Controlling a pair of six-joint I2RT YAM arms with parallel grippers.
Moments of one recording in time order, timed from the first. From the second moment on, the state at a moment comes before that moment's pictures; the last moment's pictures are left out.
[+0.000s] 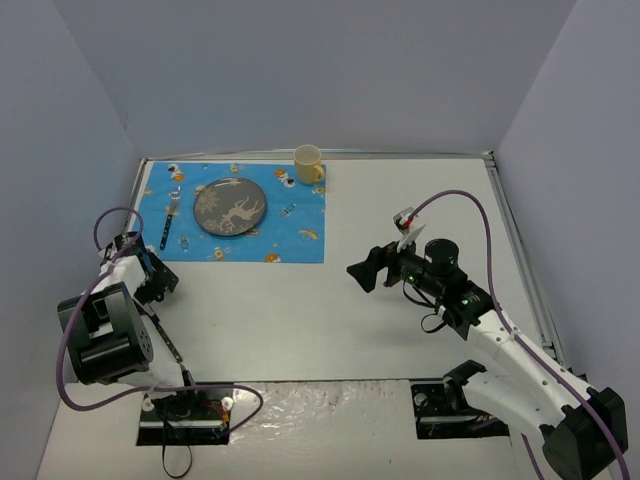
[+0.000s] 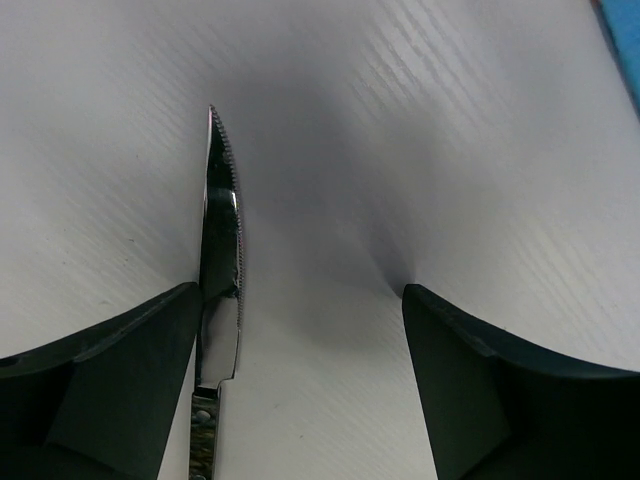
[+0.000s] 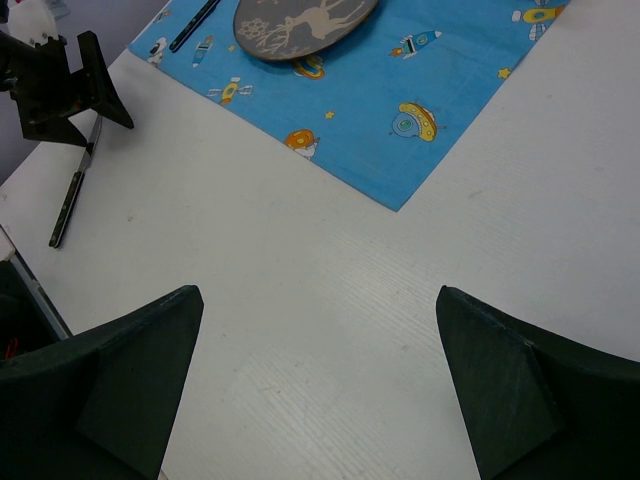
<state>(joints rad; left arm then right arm) 0.37 1.48 0.80 -0.53 -0.17 -0.47 0.50 0.89 0.58 0.03 -0.31 0.27</state>
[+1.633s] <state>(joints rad) 0.08 1.15 0.56 -0.66 -0.17 -0.84 0.54 0.86 0.56 0.01 -0.29 0.26</state>
